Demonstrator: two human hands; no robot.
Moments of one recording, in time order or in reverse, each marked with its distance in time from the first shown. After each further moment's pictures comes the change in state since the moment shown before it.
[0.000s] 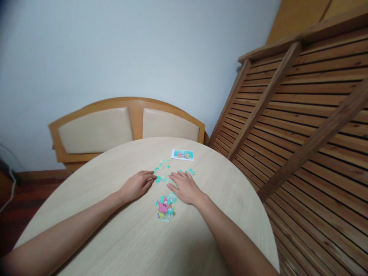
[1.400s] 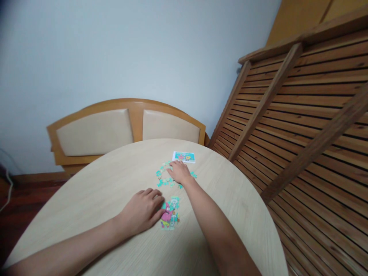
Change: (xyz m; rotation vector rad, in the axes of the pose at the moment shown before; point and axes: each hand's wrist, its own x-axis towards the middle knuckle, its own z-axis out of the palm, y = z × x) left_hand -0.023 0.082 -0.031 0.184 -0.262 0.070; right_hand 0.099 0.030 0.016 -0.129 0.133 0.174
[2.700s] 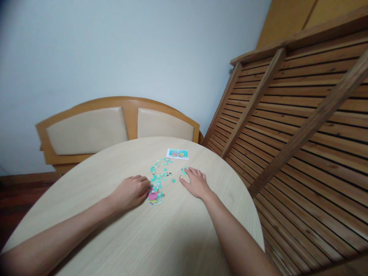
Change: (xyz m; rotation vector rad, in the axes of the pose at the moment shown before) left_hand 0.007 -0.034 0.002 -0.007 0.115 0.033; right_hand -0.117 0.050 -0.032 0.035 -0.028 0.201
